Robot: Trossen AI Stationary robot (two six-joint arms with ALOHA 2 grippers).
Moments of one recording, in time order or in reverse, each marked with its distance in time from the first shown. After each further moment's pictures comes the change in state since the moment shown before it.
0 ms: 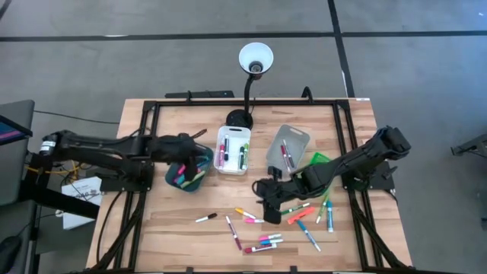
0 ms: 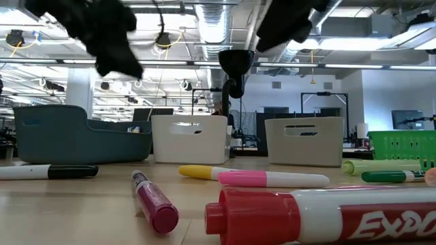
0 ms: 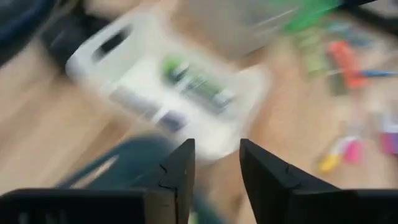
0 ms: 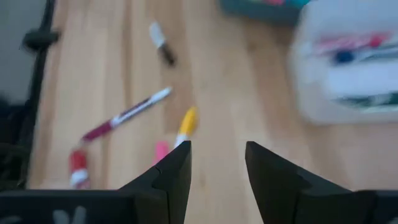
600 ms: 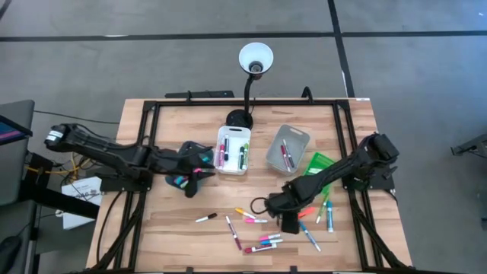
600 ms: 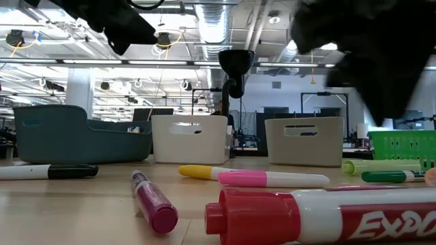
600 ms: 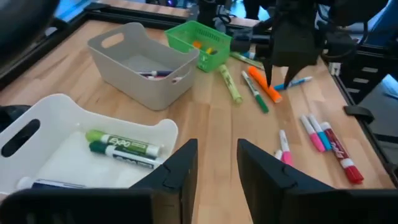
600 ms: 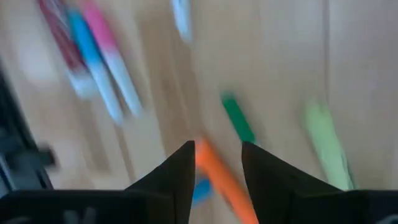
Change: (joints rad) left arm -0.240 0.068 0.000 0.284 -0.076 0.162; right arm 0.036 0.153 0.000 -0.372 -0.386 0.147
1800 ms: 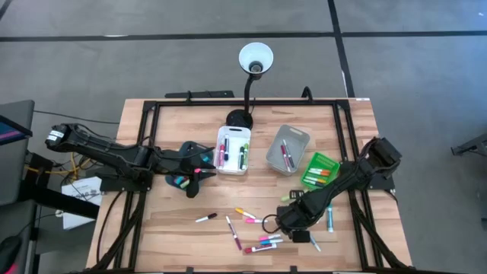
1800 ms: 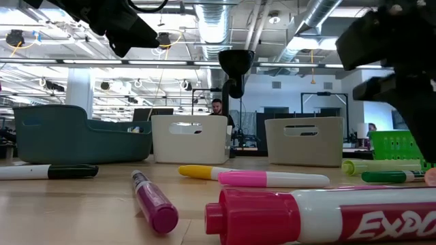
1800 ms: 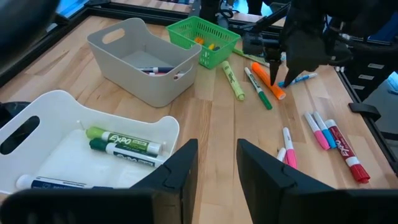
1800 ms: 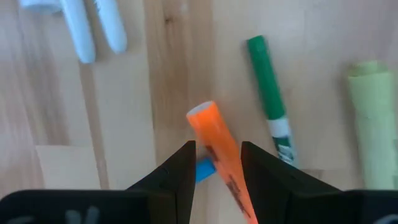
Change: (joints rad) left arm 0.002 0.024 0.000 0.010 -0.003 -0.001; right arm 0.142 0.007 -0.136 0.105 0.103 -0.013
